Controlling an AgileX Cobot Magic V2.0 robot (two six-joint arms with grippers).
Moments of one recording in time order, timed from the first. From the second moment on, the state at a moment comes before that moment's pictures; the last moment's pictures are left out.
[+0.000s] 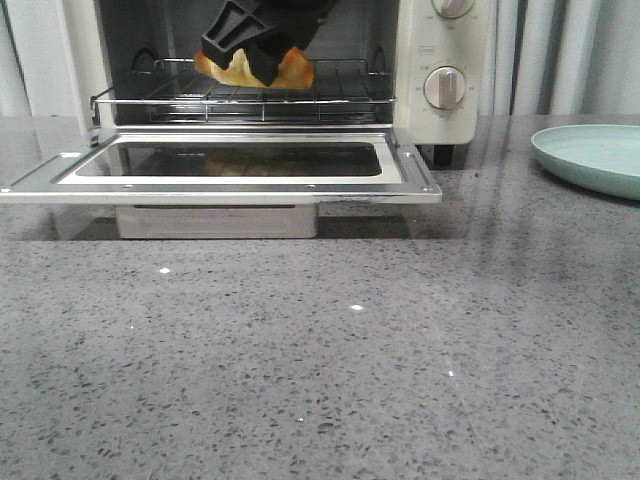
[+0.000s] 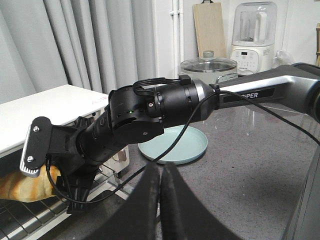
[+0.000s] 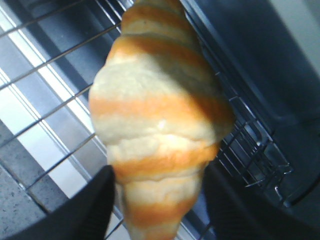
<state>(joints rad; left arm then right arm) -0.46 0.56 -0.91 -0.81 0.67 0.76 0.66 1.97 -1.83 -0.57 0.75 0.01</state>
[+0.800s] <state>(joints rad) -0.46 0.52 -0.86 -0.68 0.51 0.70 0.80 1.60 -1.63 -0.41 0.79 0.10</state>
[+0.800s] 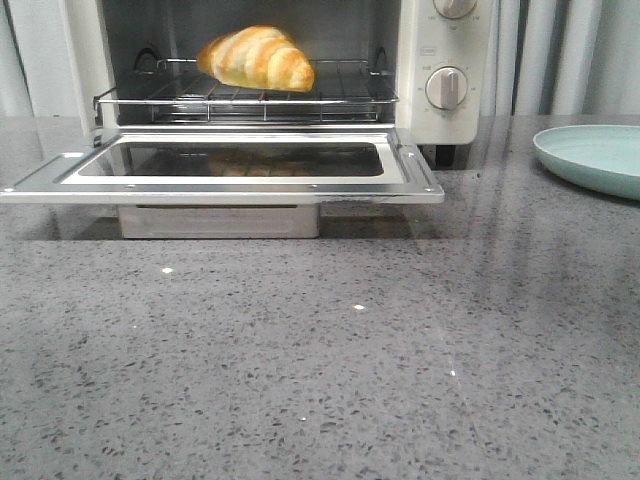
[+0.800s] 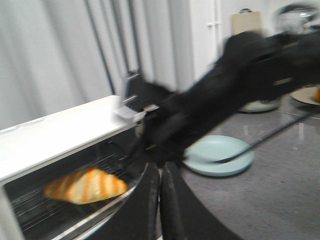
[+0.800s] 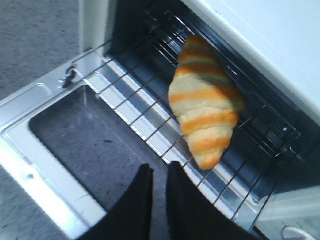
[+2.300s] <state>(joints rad) -0.44 0.40 -0.46 -0.55 0.19 0.54 0.84 0.20 -0.65 -0.90 0.69 0.51</state>
